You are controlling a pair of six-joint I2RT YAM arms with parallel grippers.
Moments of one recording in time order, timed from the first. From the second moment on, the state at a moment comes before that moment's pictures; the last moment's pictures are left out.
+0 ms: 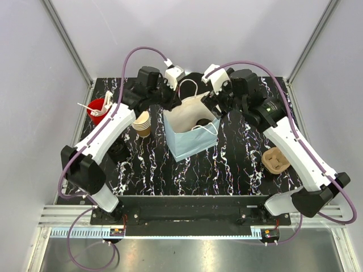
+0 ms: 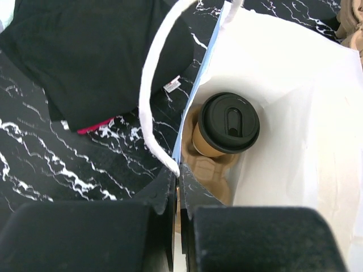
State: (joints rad) left arm -0.48 1.61 1.59 -0.54 0.40 0.10; right arm 0.61 1.40 1.69 -0.75 0.10 -0.44
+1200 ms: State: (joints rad) left arm -0.13 1.29 1.66 -0.69 0.32 0.21; right arm 0.38 1.25 1.46 -0.64 0.08 -0.37
